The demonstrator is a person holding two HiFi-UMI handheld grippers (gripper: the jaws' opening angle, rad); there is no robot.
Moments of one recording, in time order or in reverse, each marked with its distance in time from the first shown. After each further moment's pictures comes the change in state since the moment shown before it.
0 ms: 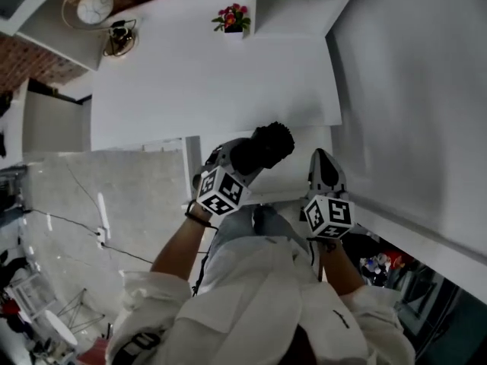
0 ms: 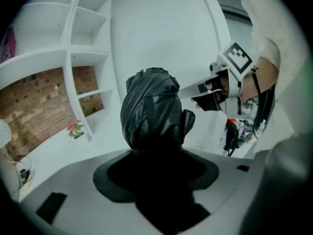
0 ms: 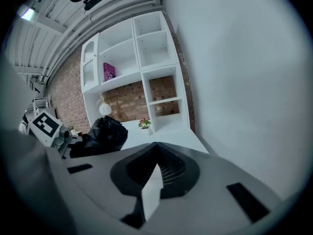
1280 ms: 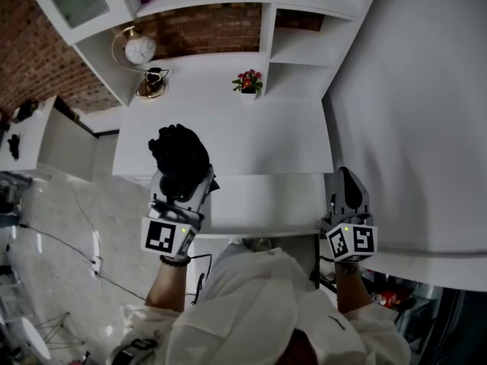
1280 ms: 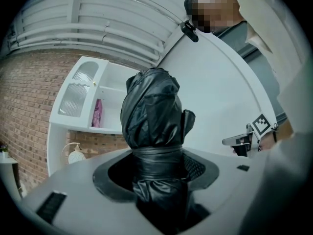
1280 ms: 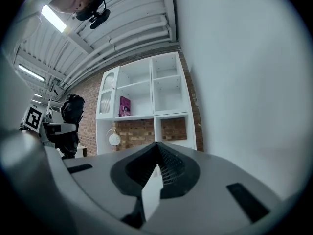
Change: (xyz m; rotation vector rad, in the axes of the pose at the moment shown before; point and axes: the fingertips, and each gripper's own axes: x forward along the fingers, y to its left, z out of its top) left arm -0.308 0.088 0.136 -0.228 -0.692 0.619; right arm -0.095 0.037 0.183 -0.157 -0.361 0.110
